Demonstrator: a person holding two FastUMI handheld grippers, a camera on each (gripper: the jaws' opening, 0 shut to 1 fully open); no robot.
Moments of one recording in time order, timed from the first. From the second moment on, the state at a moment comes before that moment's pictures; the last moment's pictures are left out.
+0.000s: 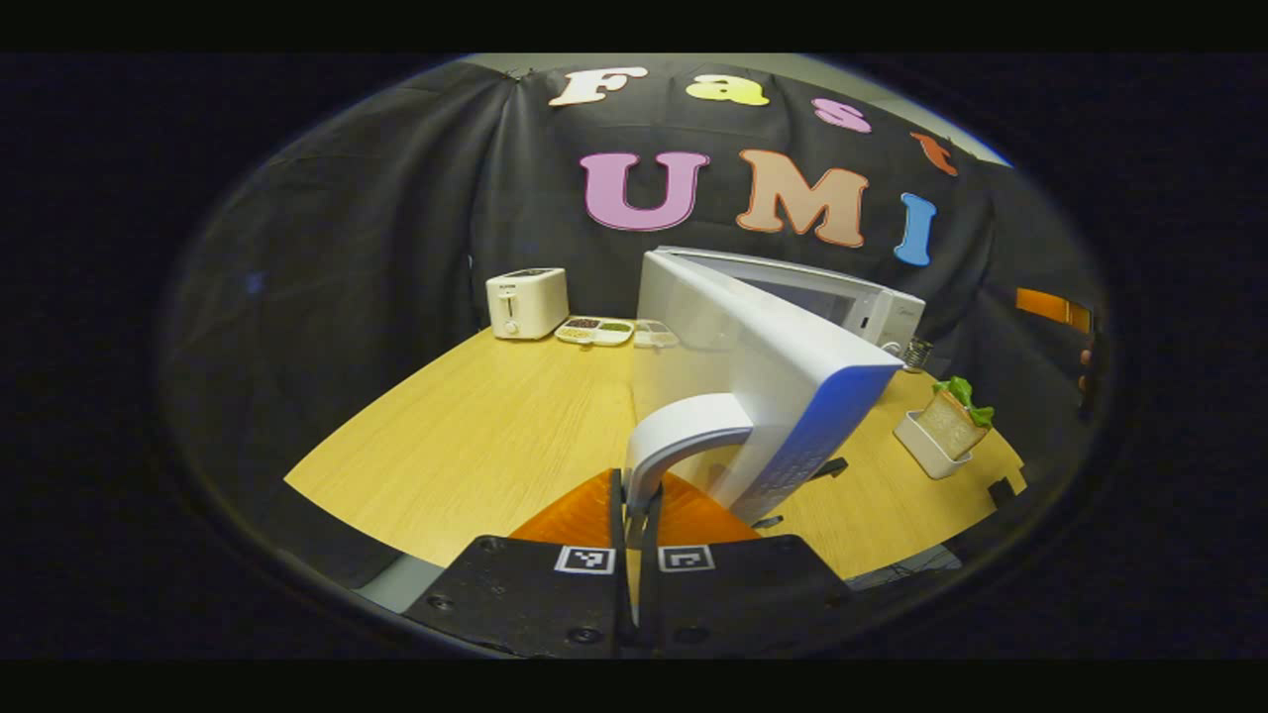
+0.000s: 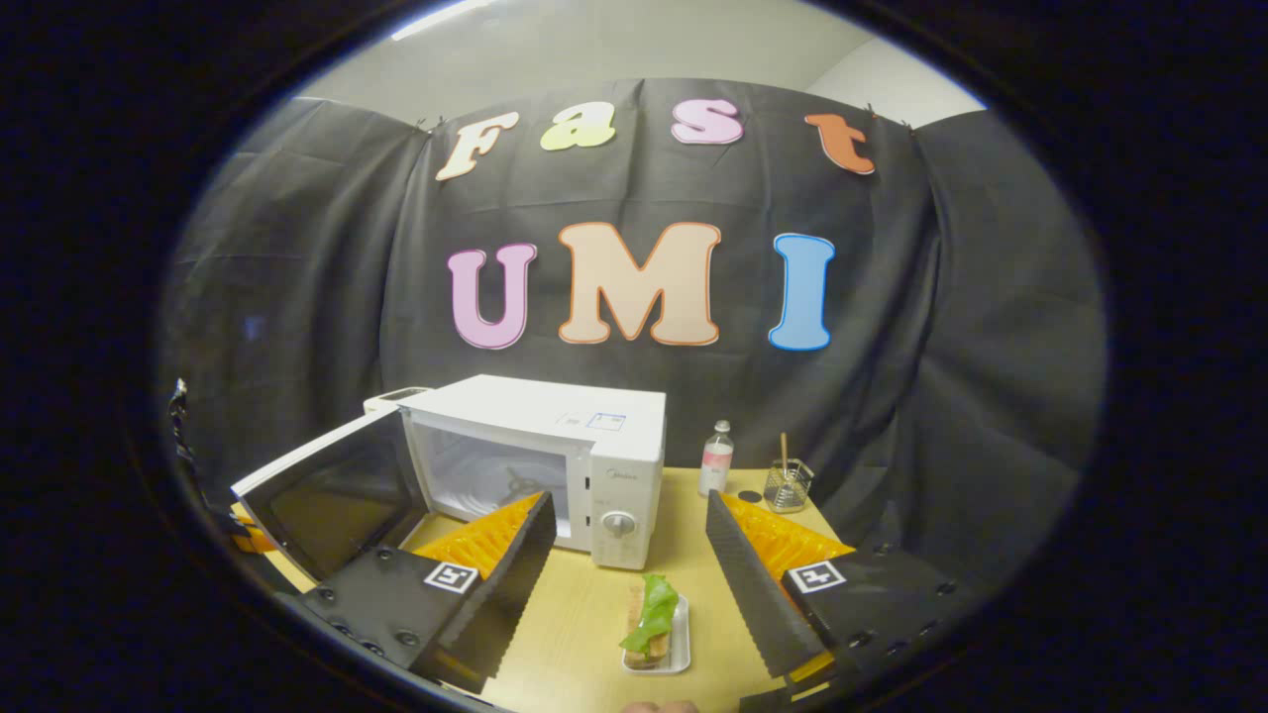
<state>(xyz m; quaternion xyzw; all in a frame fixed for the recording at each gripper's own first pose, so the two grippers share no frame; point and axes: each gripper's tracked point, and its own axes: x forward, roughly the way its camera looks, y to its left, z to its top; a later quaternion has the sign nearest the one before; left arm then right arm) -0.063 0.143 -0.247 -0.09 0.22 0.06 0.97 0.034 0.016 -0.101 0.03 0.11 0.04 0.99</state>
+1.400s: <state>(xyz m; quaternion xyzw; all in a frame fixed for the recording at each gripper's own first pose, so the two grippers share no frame) -0.064 0.145 -0.255 -0.10 0.24 0.04 0.97 0.032 0.008 -0.310 0.05 0.34 0.00 0.94</state>
